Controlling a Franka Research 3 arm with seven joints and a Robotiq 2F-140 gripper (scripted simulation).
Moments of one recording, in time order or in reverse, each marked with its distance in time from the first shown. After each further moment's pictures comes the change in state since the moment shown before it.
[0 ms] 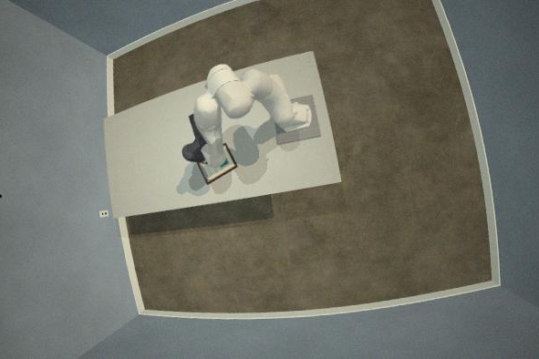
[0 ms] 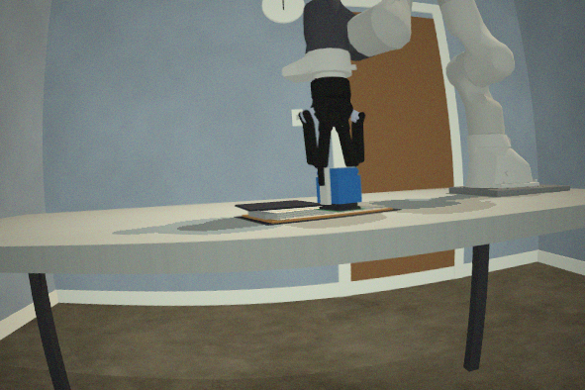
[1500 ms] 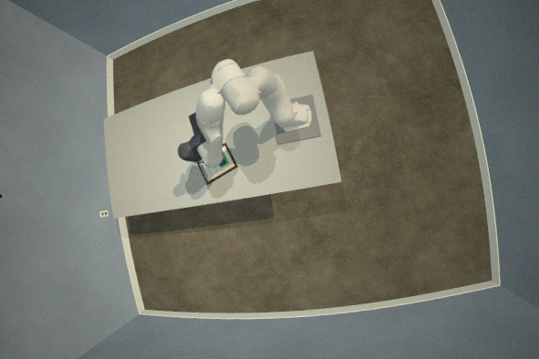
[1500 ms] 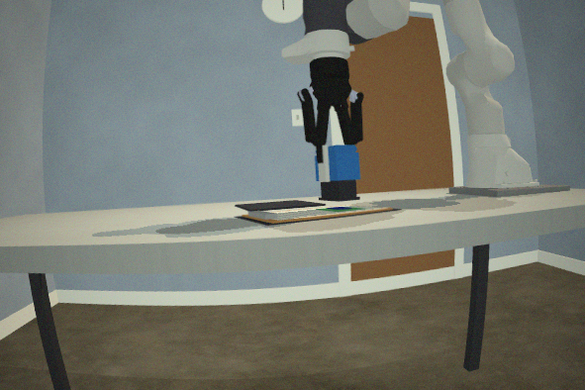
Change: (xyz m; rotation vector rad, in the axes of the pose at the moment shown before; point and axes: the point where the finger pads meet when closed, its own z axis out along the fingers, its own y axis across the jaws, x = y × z) arm 0.000 0.000 -0.040 0.005 0.003 0.013
